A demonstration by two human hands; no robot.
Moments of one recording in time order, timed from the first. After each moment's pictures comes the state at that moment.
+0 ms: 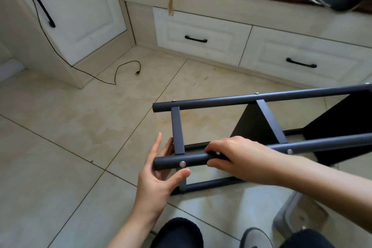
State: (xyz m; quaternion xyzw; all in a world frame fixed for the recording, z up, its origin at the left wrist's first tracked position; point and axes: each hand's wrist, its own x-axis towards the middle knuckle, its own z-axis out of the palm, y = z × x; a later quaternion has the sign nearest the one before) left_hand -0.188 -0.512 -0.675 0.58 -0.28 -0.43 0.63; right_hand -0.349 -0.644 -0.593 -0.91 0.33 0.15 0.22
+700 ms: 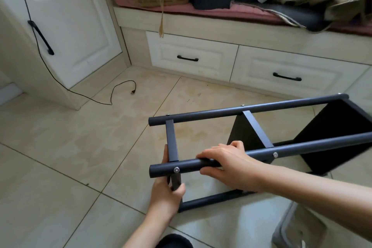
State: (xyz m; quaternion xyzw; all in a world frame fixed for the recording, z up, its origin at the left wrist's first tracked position) left_hand -0.198 -0.552 -0.697 0.77 -0.32 -0.39 0.40; right_hand -0.353 -0.657 -0.606 -0.92 0.33 0.03 0.19
